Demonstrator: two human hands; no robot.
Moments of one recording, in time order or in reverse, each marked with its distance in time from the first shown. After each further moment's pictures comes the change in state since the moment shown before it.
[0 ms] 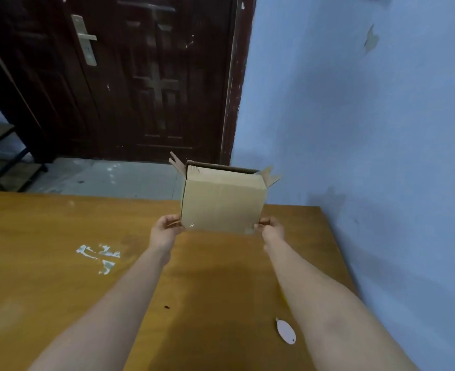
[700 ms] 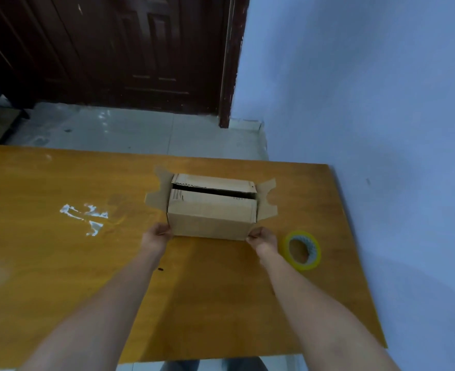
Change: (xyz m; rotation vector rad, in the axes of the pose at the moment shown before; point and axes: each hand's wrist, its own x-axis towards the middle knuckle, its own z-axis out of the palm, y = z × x) left_hand 0.003 -0.111 -0.017 0.309 -0.002 -0.298; right_hand 0.006 0.123 -0.021 -0.414 -0.106 0.219
